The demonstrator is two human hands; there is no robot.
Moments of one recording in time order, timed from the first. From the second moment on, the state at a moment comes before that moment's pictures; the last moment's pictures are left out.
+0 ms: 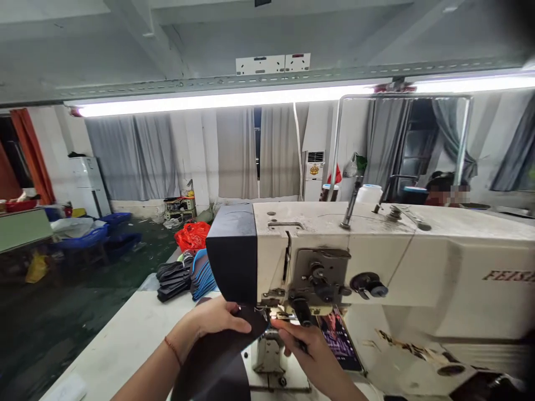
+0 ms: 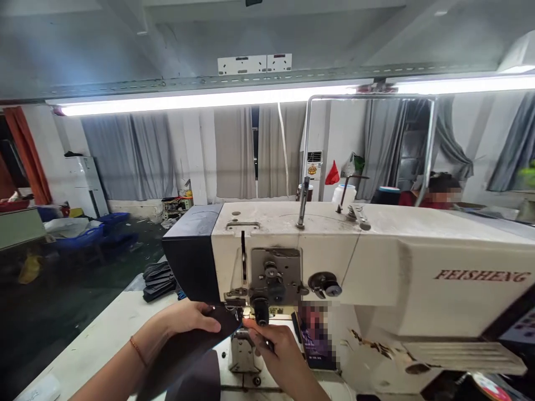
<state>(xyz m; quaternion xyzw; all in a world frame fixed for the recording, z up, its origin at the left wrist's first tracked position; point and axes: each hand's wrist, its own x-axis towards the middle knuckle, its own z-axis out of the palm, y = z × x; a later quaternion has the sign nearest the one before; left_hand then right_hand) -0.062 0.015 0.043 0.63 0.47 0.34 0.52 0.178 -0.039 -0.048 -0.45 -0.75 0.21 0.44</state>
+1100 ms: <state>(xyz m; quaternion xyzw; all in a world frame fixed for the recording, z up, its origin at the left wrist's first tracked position) -0.052 -0.062 -0.003 0.41 0.38 0.42 0.71 0.182 -0.040 -0.052 -0.51 -0.73 0.19 0.41</state>
